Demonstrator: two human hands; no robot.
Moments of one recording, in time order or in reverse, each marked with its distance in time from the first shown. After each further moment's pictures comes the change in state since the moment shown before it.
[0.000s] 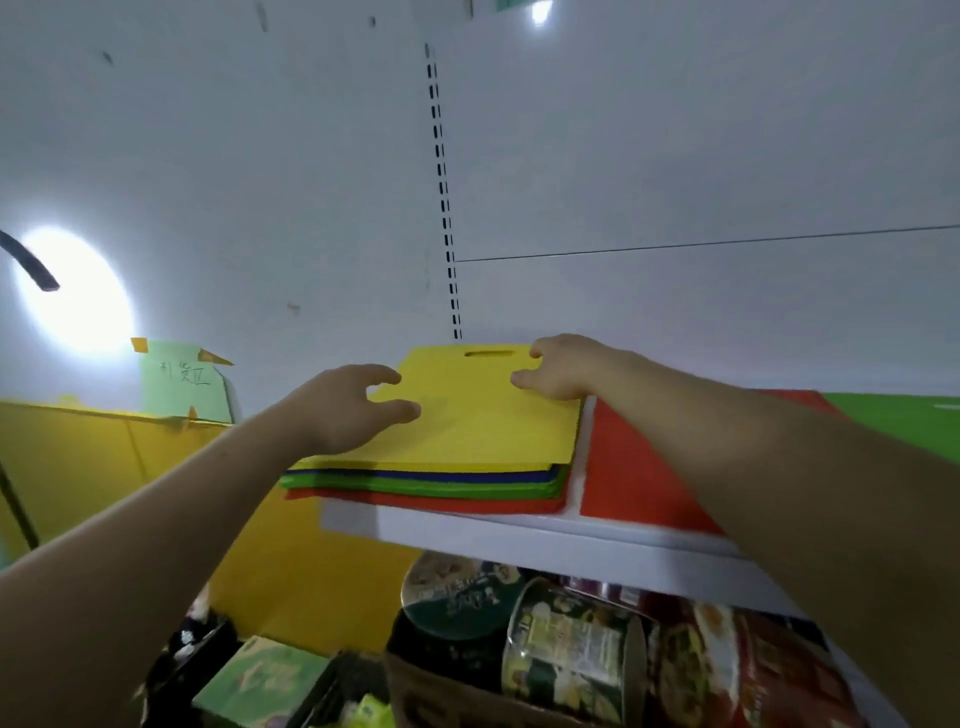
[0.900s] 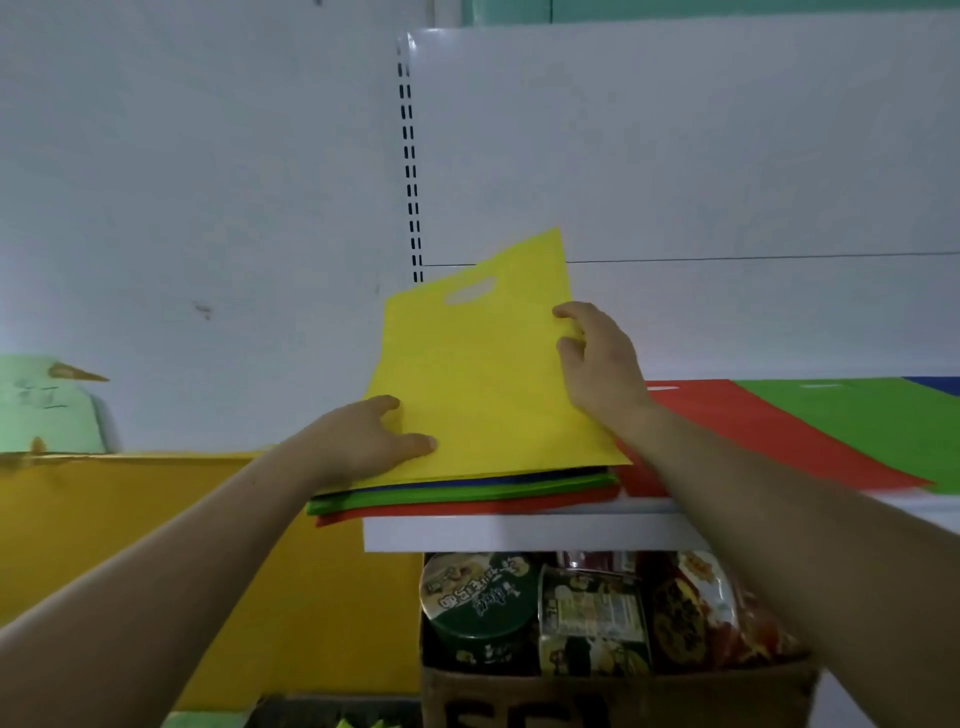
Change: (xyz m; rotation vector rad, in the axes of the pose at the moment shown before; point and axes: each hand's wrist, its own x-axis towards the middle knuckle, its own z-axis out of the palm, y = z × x) left_hand 0.025 -0.049 0.007 -0.134 -0.276 0.106; right_hand -0.052 -0.032 0.017 0.411 0.810 0.061
